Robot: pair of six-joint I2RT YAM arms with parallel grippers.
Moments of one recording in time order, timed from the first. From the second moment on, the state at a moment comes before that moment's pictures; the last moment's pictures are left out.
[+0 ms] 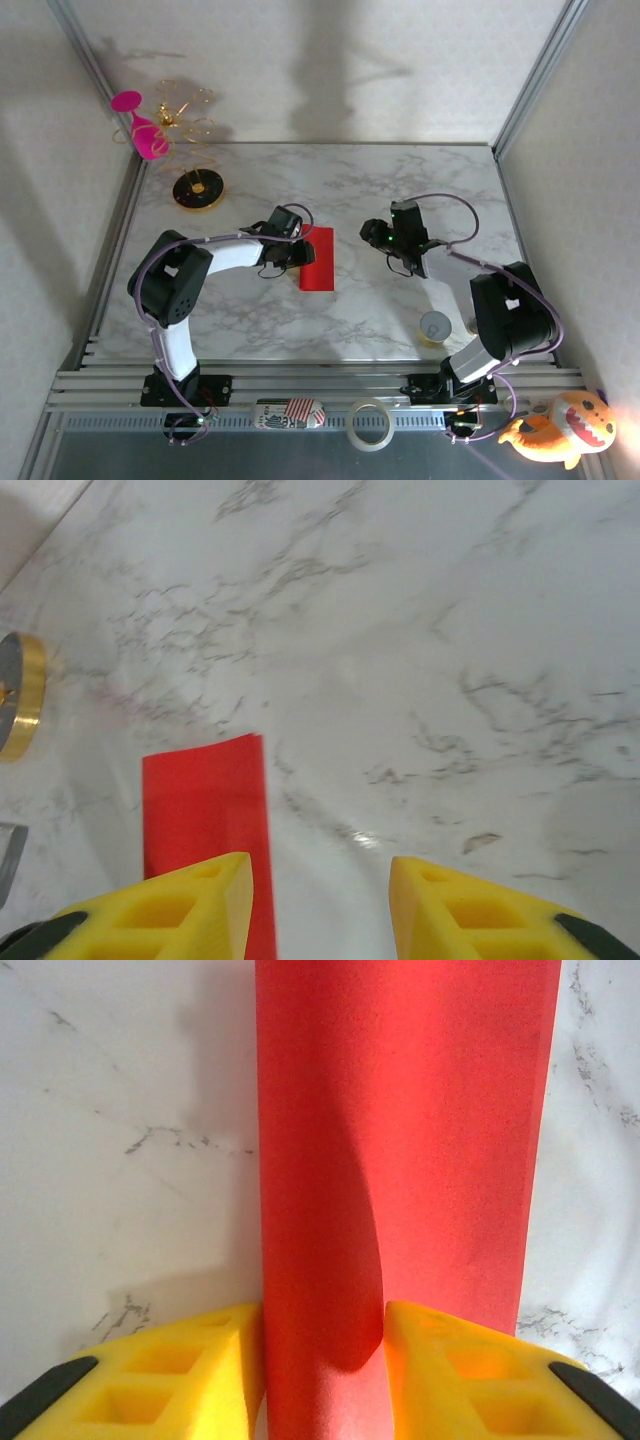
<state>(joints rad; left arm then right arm) -0.54 1.87 1.04 -0.20 0.19 -0.70 0.40 1.55 0.77 0.08 -0.15 0.77</state>
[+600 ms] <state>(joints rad) -0.55 1.90 1.07 -0.24 0.16 -0.65 0.39 1.59 0.76 0.11 -0.20 0.75</state>
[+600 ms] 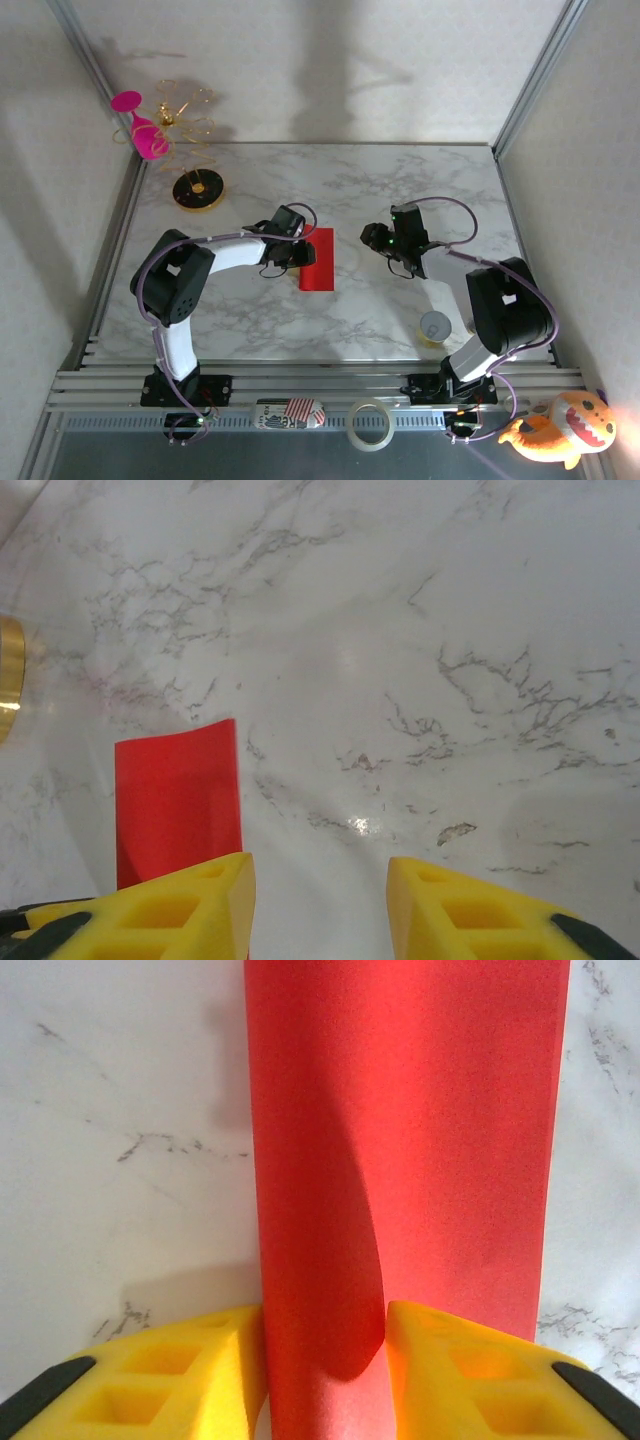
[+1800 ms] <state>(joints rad) -0.56 1.91 1.09 -0.26 0.14 -0.62 0.55 1.83 0.93 0.10 -0.43 0.79</state>
